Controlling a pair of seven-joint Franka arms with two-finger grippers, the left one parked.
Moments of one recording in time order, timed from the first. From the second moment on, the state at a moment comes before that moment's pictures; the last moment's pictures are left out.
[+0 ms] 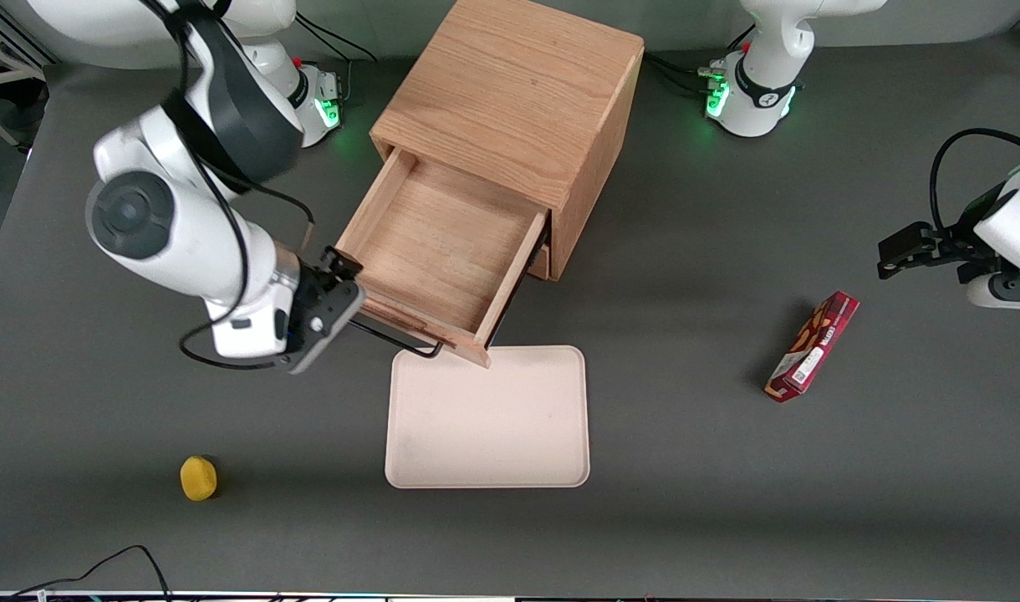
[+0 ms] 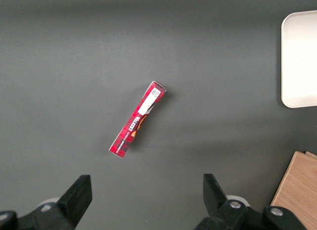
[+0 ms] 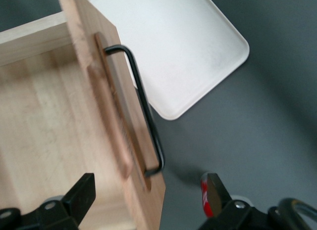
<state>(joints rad) 0.03 0.40 0.45 -1.31 -0.07 1.62 -0.36</state>
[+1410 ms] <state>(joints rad) -0.39 -0.14 0.44 -1.61 0.11 1.51 -0.04</state>
